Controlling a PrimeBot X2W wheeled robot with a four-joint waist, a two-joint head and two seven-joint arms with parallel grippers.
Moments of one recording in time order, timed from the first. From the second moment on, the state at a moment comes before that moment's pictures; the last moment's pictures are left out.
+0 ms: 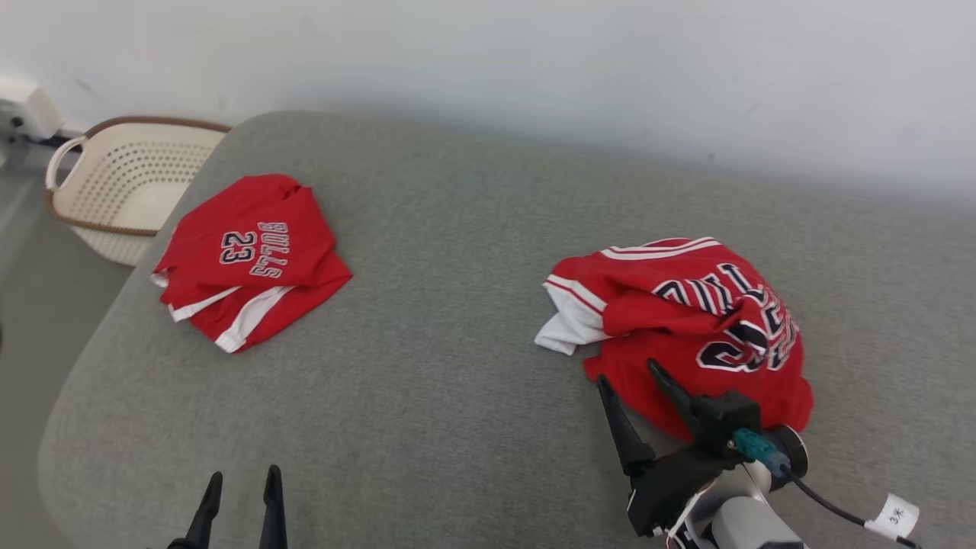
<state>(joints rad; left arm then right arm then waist) -0.05 0.05 0.01 0.17 -0.18 0.00 -0.26 -0.37 -0.12 0.46 0.54 0.20 0.13 -0.26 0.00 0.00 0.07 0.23</state>
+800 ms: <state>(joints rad) -0.07 0.05 -0.11 0.19 -0.26 0.02 -0.26 -0.59 -0.07 0.23 0.83 0.06 0.13 -0.26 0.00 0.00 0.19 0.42</state>
